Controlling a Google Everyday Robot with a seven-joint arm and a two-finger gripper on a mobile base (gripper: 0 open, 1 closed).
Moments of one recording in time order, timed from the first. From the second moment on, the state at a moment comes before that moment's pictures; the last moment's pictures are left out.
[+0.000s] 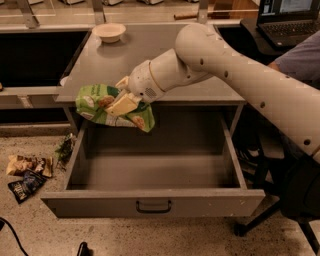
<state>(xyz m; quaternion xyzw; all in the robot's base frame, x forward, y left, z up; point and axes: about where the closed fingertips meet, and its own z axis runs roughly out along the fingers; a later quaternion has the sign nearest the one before) 0.587 0.117 0.870 -0.65 0.59 0.30 0.38</state>
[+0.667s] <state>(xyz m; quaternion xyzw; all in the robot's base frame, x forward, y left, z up) 0.553 0.063 0.795 -0.58 0.71 0.24 0.31</state>
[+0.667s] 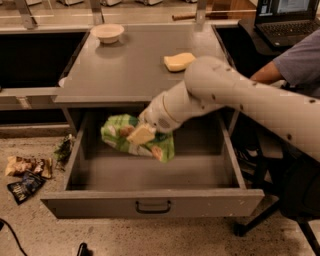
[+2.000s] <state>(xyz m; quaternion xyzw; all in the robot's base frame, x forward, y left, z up) 0.559 -0.050 0.680 -0.47 0.81 0.21 0.28</state>
